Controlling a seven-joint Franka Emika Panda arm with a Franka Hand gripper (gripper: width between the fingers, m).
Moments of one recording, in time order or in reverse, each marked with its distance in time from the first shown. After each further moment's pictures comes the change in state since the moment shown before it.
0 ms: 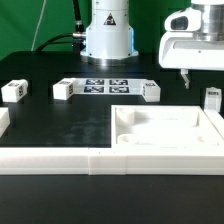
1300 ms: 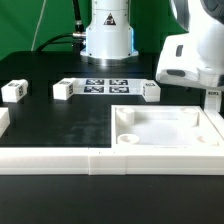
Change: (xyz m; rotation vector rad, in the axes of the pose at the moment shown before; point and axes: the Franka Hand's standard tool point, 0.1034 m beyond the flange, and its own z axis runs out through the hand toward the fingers) arm 0.001 0.004 0.015 -0.093 -0.716 -0.010
